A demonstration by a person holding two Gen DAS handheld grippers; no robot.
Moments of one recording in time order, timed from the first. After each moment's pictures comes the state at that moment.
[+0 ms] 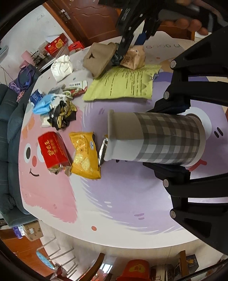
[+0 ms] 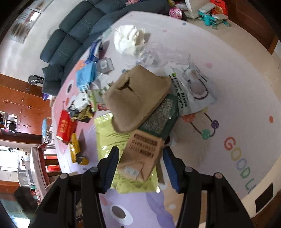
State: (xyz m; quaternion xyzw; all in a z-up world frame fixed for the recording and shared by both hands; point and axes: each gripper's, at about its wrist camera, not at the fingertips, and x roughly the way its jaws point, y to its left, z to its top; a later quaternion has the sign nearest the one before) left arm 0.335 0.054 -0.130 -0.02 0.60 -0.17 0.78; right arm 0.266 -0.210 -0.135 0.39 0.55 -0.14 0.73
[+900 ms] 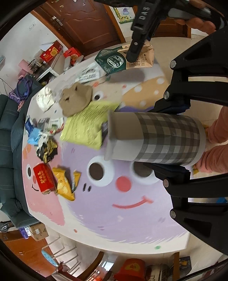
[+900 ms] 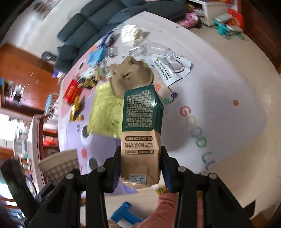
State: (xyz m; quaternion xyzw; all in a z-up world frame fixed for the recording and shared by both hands) left arm 0.204 0.011 -0.096 -0.01 0.58 -0.17 0.79; right arm 0.138 -0.215 -0.087 0.30 0.56 -0.05 0.77
